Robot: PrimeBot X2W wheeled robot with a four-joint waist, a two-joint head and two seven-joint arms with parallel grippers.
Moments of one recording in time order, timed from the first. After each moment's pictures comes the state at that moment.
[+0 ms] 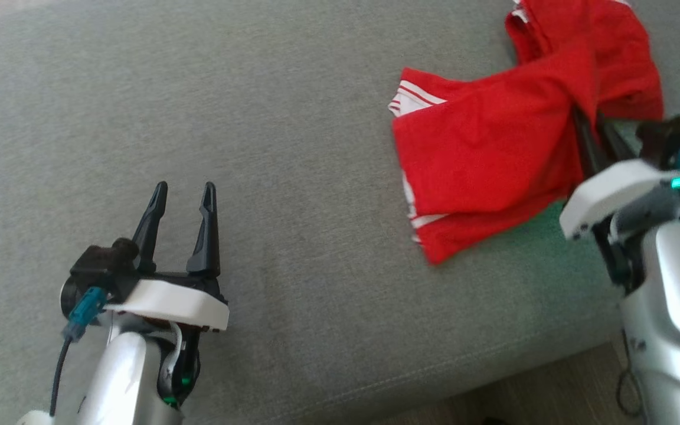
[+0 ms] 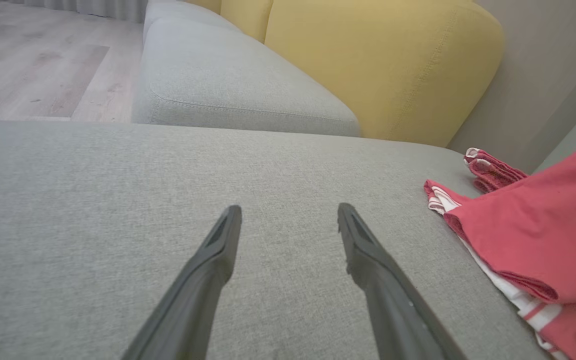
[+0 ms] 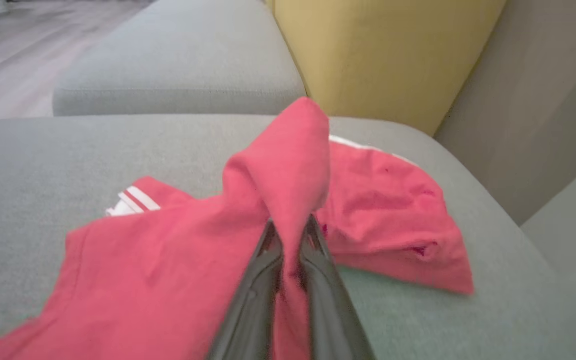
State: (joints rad) left arm -0.17 0.05 -0.16 0.20 -0.23 -0.05 -0.25; right arm -0.43 -0.15 0.02 0.34 0.09 0.12 0.13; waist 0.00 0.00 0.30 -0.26
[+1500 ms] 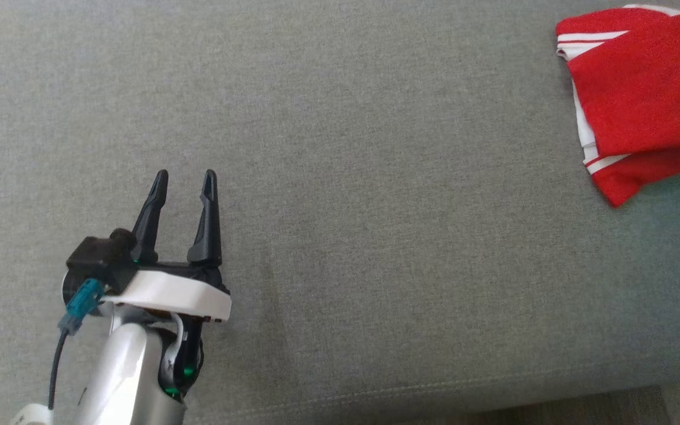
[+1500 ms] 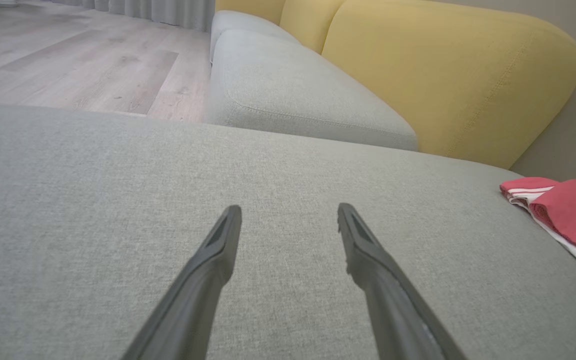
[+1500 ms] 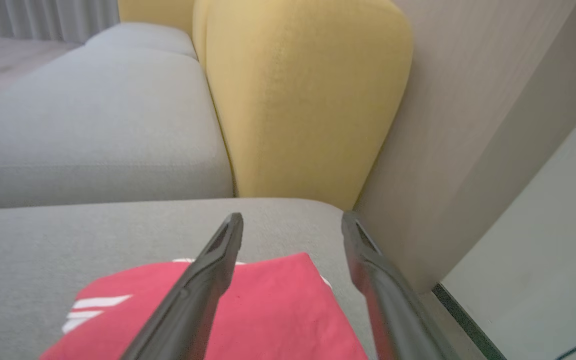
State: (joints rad) left arm -0.20 0.05 -0.18 0.18 -0.26 -0.04 -0.25; right arm -0.79 -0.31 -0.32 0.71 -0.11 0.12 -0.02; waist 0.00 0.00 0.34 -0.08
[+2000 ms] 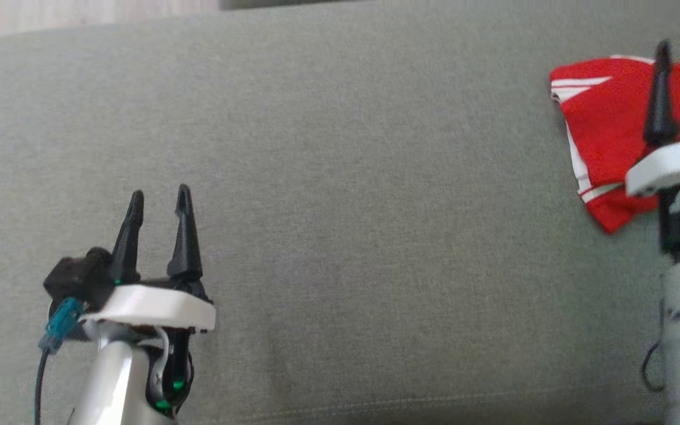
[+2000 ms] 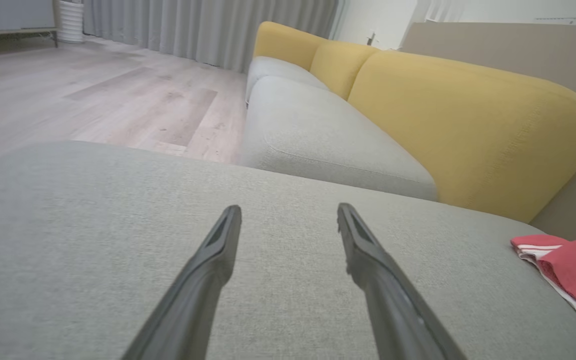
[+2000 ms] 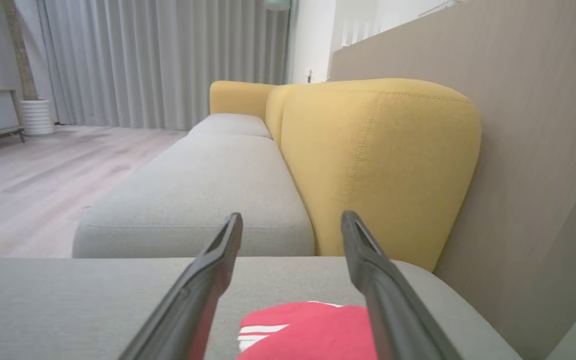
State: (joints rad) left arm -0.15 0.05 -0.14 0.17 -0.32 0.01 -0.25; right arm -0.56 -0.16 -0.19 0.43 -0.02 0.12 -0.11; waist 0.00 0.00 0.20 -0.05
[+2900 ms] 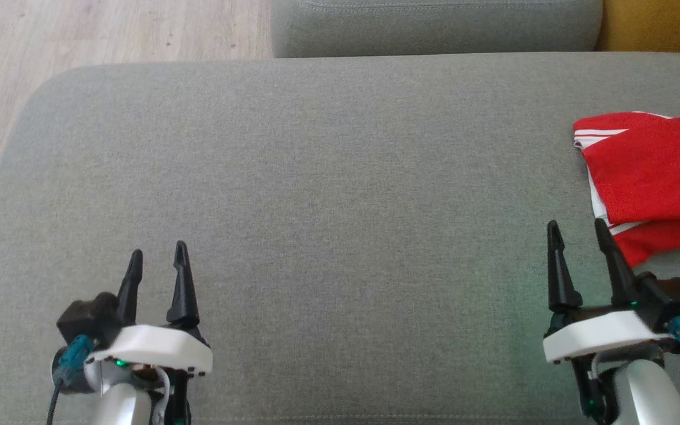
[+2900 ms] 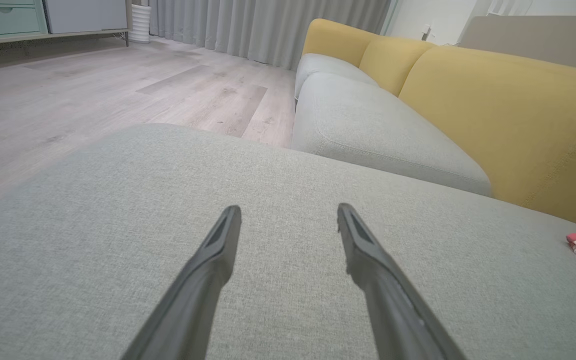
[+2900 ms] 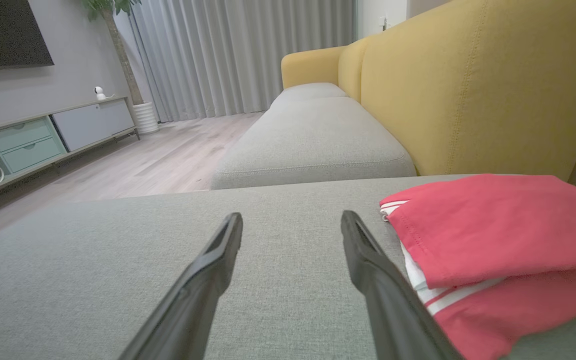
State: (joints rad) left arm -0.05 0.05 -0.12 0.25 -0.31 0.04 -0.25; right arm -0.06 -0.05 -0.01 0.22 0.14 0.12 -0.19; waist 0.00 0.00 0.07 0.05
